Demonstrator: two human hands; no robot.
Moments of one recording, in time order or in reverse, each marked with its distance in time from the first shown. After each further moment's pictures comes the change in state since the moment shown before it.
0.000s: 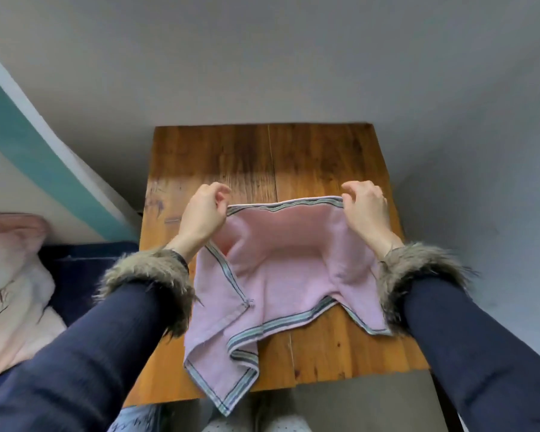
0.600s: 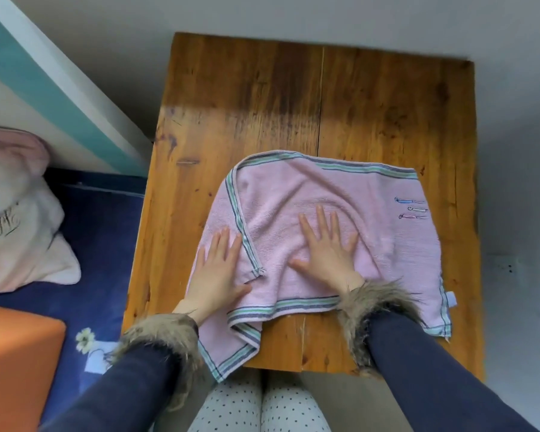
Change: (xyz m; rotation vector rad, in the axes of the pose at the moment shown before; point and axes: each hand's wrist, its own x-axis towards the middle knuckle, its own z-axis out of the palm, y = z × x) left_hand -0.123 -0.104 0.102 0.375 -0.499 -0.128; right_hand -0.063 0.011 0.171 -0.320 -0.780 -0.223
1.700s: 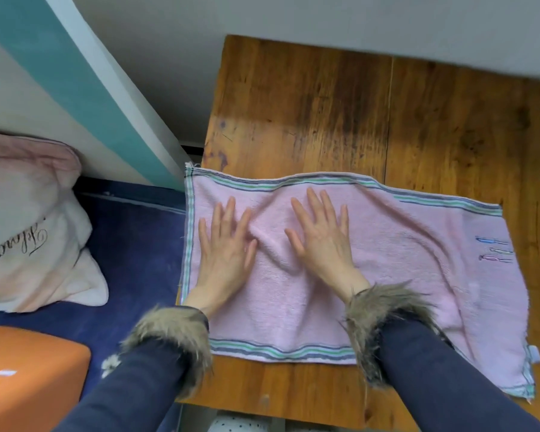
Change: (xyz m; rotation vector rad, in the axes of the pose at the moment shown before) left_hand 0.067 -0.093 -0.035 -0.018 0.348 -0.032; right_hand 0.077 -0.122 -0.022 -0.013 0.390 -0.163
